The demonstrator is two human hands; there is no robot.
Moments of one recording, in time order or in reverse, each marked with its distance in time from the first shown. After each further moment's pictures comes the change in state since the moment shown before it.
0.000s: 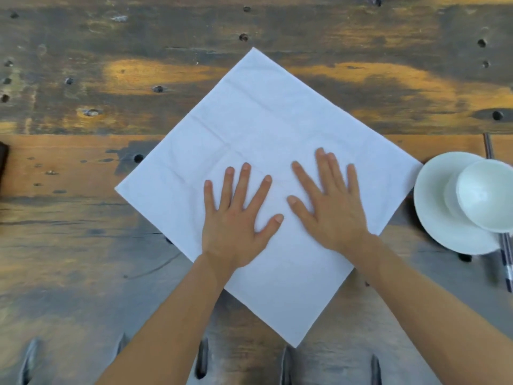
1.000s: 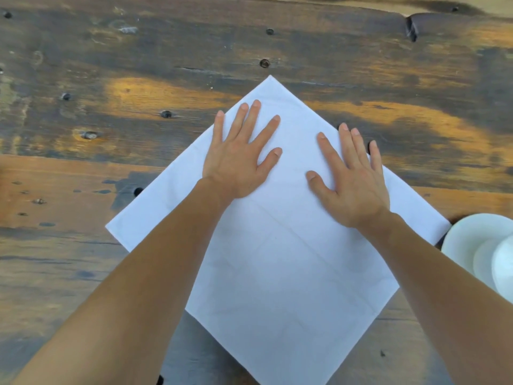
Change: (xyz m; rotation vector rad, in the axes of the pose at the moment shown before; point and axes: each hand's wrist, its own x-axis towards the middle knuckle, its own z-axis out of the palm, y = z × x) left_hand 0.188 -0.071 -0.026 -0.008 0.006 0.054; right_hand 0.134 0.037 -0.010 -0.019 -0.019 0.042
